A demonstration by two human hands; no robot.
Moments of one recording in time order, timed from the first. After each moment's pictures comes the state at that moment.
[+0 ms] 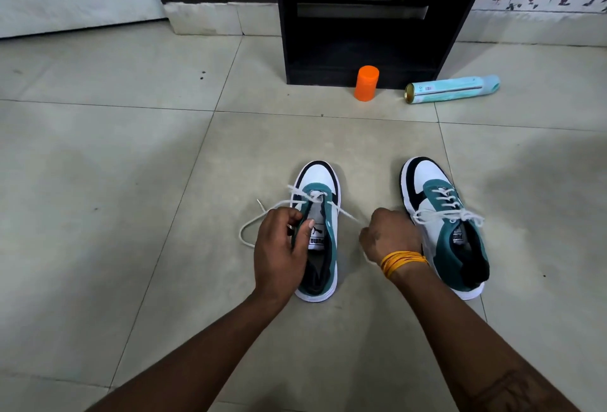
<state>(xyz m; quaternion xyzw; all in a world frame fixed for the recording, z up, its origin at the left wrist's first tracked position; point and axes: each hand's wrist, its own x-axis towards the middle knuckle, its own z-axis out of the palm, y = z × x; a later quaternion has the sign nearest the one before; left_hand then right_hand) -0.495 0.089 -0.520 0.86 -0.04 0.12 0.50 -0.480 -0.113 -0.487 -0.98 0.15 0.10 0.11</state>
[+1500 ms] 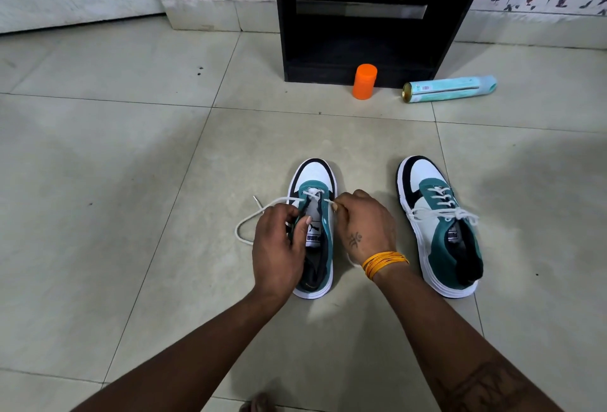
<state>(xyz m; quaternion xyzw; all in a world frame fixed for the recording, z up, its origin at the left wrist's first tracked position) -0.498 0.083 -0.515 0.87 -0.03 0.13 0.48 -0.471 -0.088 -0.502 -0.98 0.04 -0.05 0.20</state>
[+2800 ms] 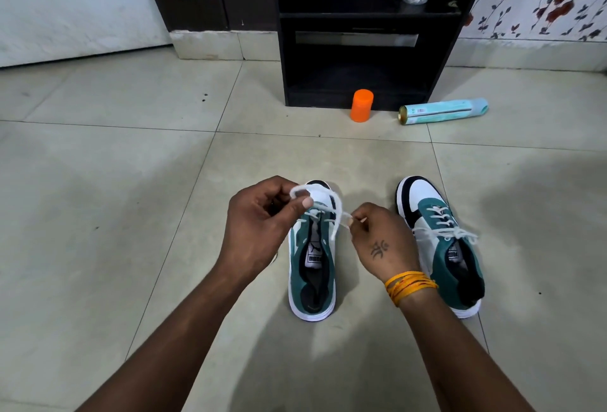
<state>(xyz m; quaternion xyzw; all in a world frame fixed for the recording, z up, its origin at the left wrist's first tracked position) -0.462 0.109 -0.398 0.76 -0.07 0.03 0.64 -0.483 -0.095 -0.446 -0.94 0.11 -0.04 0.32</state>
